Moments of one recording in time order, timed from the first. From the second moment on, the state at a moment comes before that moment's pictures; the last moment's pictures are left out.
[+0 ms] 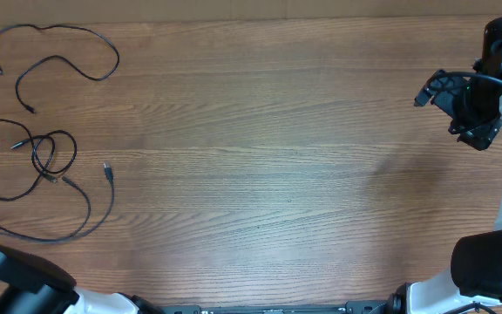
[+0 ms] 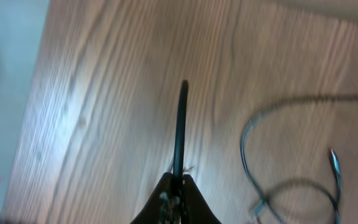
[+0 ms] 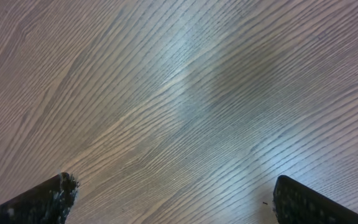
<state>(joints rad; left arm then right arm) 0.95 1.74 1.67 -1.18 -0.31 -0.87 -0.21 1.73 1.84 -1.48 -0.07 0.48</state>
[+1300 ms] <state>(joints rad) 0.83 2.05 1.60 -1.24 0.15 -0.19 -0.21 1.73 1.84 -1.48 -0.07 0.48</state>
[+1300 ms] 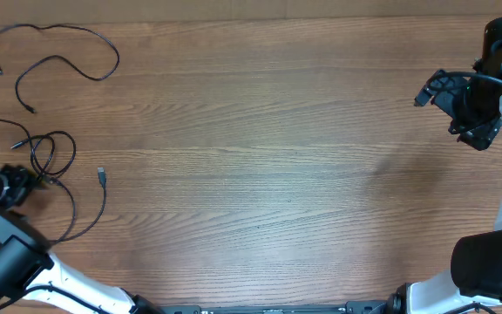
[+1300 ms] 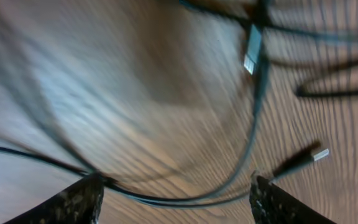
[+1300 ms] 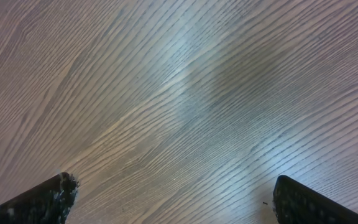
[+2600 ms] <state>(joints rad) 0.66 2.05 1.37 -1.28 -0.06 -0.26 -0.21 1.73 1.84 -1.48 -0.07 0.48</state>
